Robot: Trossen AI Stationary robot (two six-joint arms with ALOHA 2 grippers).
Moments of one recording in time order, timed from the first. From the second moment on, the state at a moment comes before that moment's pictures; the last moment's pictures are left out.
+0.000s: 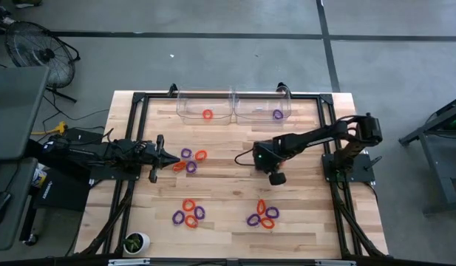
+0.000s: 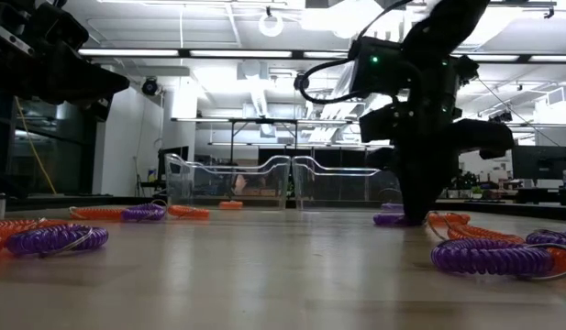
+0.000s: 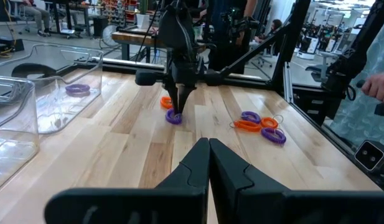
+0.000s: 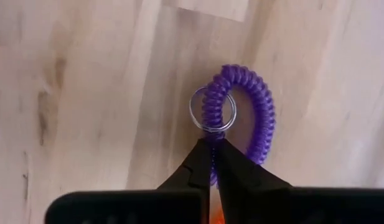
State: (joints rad) left arm -0.15 0.10 0.01 0.03 -0.11 -0.14; right arm -0.05 1.68 0.88 -0.52 -0.08 -0.24
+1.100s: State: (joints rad) left arm -0.15 0.10 0.01 0.03 -0.11 -0.14; right arm -0.17 1.65 1.25 -0.83 0.13 0.07
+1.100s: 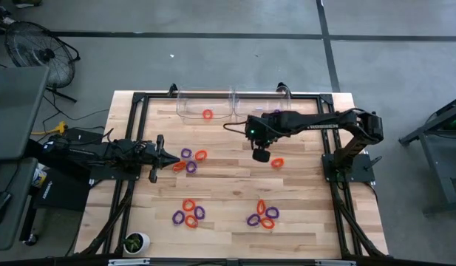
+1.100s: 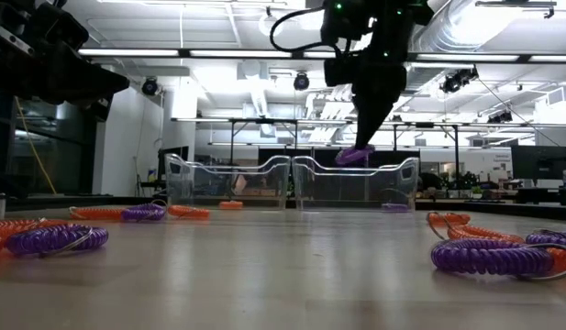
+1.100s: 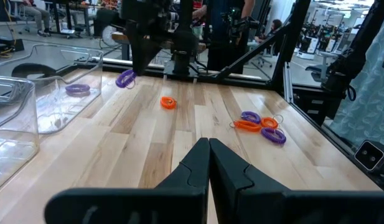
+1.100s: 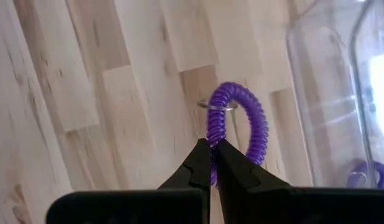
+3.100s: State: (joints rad) left arm -0.15 0.10 0.01 0.03 -0.11 -0.14; right arm -0.61 1.66 1.21 -0.76 0.18 0.43
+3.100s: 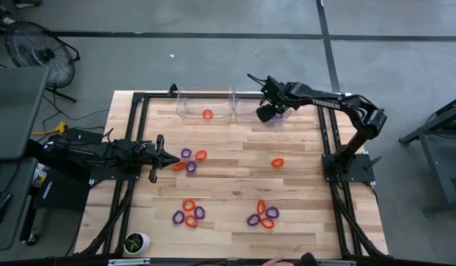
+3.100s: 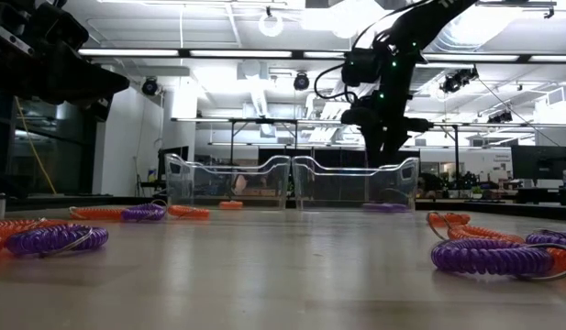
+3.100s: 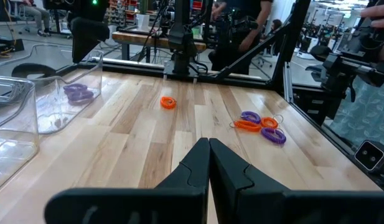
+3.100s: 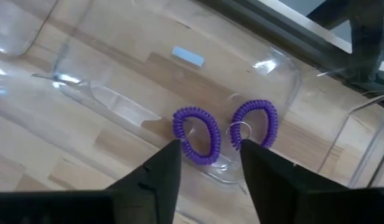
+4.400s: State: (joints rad) left arm -0.15 0.10 0.01 0.03 -0.11 -0.14; right arm -0.18 1.57 1.21 -1.16 0.08 0.40
